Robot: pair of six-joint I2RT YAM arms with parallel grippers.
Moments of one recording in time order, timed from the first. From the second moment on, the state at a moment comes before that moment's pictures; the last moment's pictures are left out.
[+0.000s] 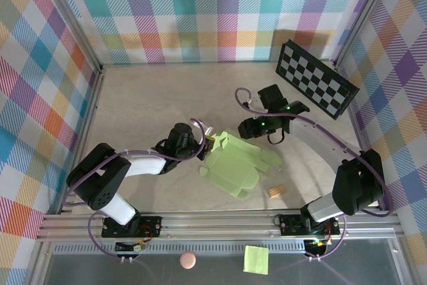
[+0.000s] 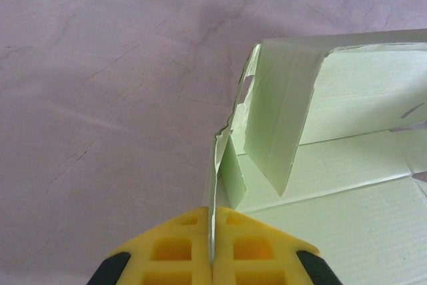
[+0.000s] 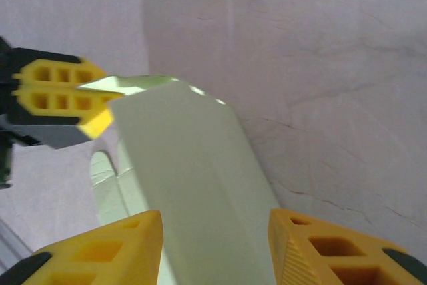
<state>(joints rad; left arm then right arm) -0.65 1.57 0.57 0.47 0.24 -0.09 0.47 1.47 1.15 -0.76 -0.34 0.06</state>
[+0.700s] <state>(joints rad) -0.65 1.57 0.63 0.37 0.21 -0.08 0.51 1.53 1.06 -0.72 -0.49 0.22</state>
